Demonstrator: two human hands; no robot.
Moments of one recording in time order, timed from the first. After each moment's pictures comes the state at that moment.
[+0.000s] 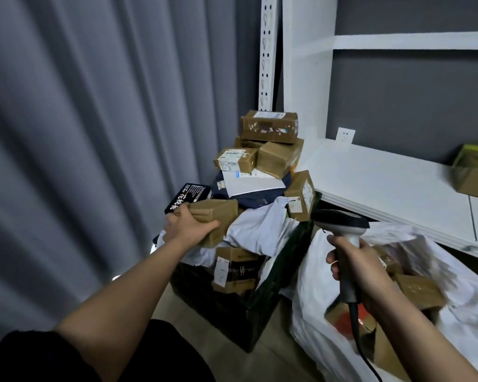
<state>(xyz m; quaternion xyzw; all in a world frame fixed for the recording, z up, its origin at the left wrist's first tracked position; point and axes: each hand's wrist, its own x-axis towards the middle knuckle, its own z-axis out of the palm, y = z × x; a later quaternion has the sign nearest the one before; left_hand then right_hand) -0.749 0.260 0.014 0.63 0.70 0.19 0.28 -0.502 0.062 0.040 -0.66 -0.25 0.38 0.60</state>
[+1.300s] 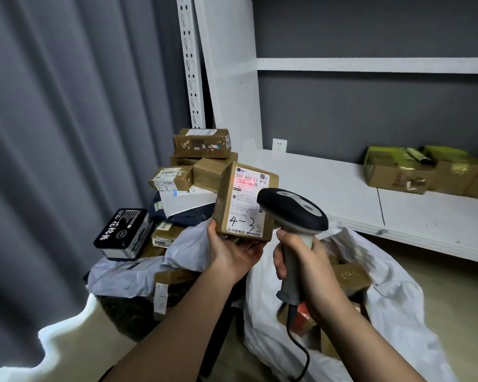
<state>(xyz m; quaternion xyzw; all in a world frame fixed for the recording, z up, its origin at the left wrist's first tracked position) -0.567 0.146 0.044 0.14 0.30 0.33 0.88 -0.510 0.011 0.090 -0.56 -0.31 0.34 0.69</state>
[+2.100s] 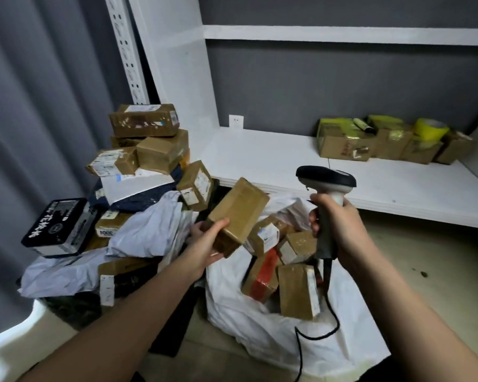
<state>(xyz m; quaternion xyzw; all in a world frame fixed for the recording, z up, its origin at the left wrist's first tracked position) -0.537 0.131 -0.009 0.47 0.45 0.22 0.73 -0.395 -0.047 0.087 -0.67 -0.16 0.24 0.69</state>
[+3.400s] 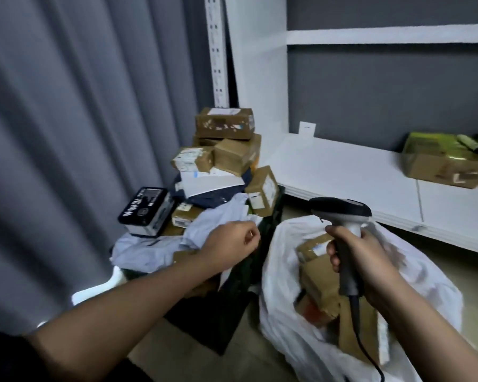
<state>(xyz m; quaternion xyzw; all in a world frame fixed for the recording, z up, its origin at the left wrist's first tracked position) -0.617 0.172 0.028 0.90 0.36 0.14 0.18 -0.445 0.020 0.060 -0.66 -0.23 0.35 0.62</state>
